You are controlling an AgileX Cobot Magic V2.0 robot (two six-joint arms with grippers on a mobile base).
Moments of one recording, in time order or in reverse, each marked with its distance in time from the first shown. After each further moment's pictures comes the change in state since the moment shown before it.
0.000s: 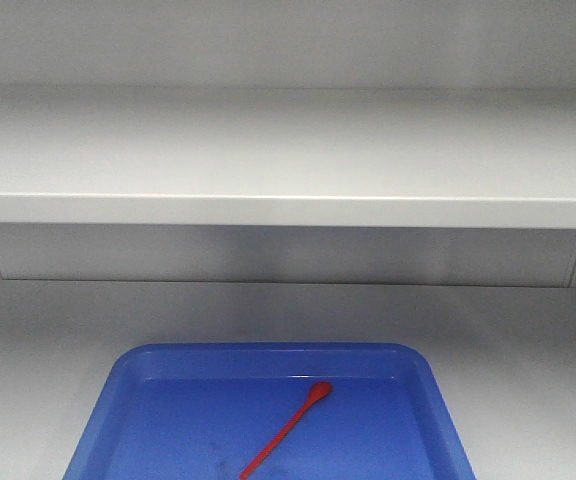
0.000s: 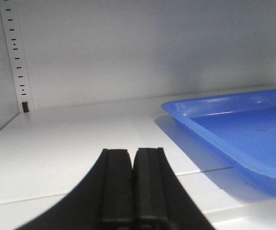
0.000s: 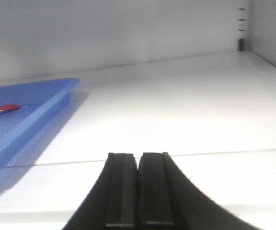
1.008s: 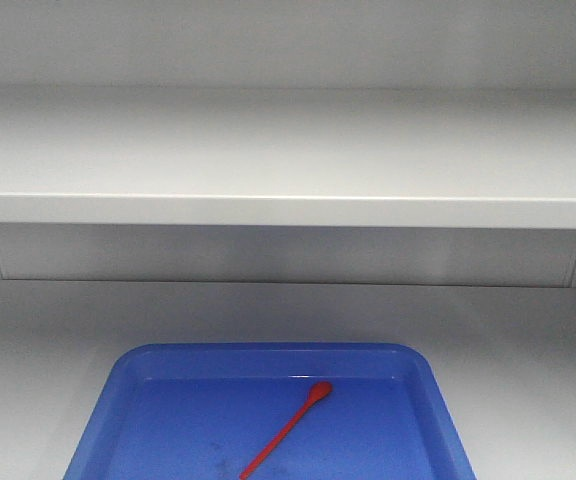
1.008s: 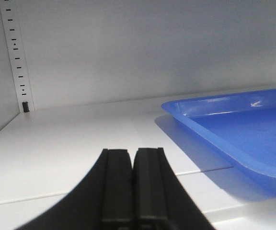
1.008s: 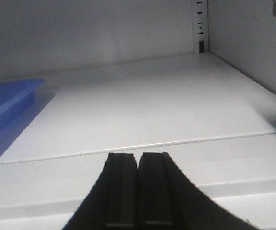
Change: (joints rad) left arm 0.000 0.000 0.000 0.000 0.000 0.001; right arm -0.104 -0.071 0.009 -0.030 0.082 0.003
